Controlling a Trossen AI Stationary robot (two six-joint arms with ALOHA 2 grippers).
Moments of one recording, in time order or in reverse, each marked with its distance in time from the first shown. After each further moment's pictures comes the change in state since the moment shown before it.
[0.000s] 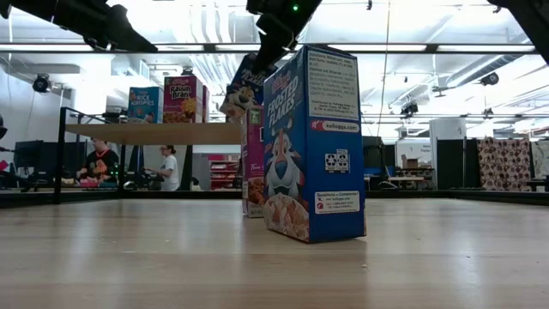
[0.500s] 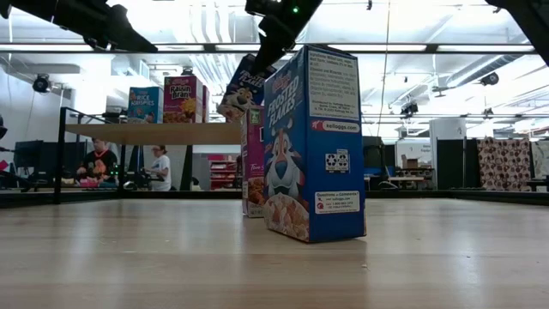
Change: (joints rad) left arm 0.000 0.000 0.000 0.000 0.000 0.000; right arm -0.007 0.007 0.000 0.003 -0.050 -0.075
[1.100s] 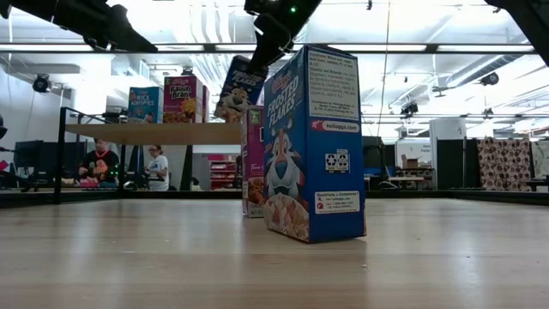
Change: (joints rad) left arm 0.000 0.000 0.000 0.000 0.000 0.000; right arm -0.002 0.002 0.000 0.027 0.000 0.066
